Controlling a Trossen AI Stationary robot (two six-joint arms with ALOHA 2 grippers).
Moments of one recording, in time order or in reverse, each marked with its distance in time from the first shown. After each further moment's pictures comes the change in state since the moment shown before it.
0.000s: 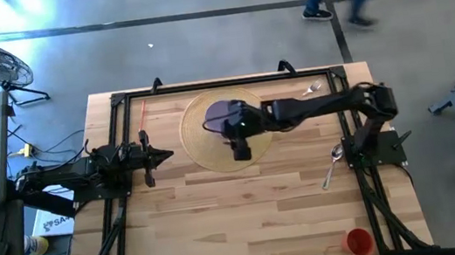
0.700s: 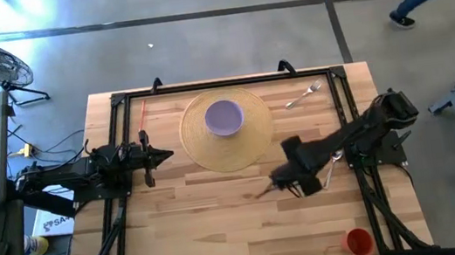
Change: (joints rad) left arm 0.000 0.000 0.000 0.000 0.000 0.000; right arm 0.397 -0.107 -0.262 -0.770 0.126 0.264
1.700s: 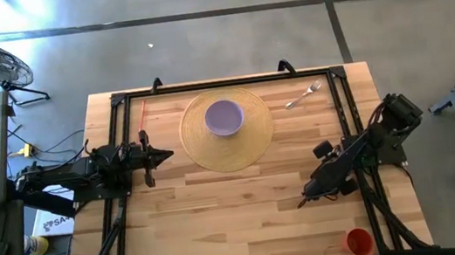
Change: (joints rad) left arm 0.000 0.000 0.000 0.000 0.001 0.000; right arm 0.218 0.000 -0.443 0.019 -0.123 0.114
